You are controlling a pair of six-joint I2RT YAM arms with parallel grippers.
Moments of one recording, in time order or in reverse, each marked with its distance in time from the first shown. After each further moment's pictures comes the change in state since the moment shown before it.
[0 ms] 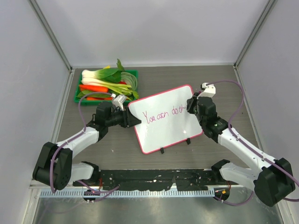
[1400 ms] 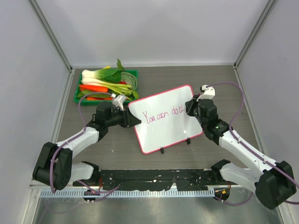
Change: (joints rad) left arm 0.000 0.000 0.000 -0.001 0.000 0.000; right arm 0.000 -0.039 -0.041 -0.002 -0.081 0.013
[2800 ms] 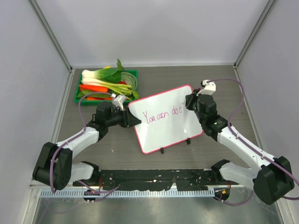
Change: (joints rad) left arm 0.000 0.000 0.000 0.000 0.000 0.000; right arm 0.000 0.049 0.060 0.069 0.060 -0.013
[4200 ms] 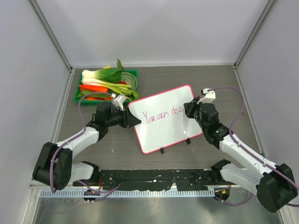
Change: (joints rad) left arm 0.000 0.000 0.000 -0.002 -0.001 -0.001; right arm 0.000 -0.088 -0.147 0.056 -0.099 0.027
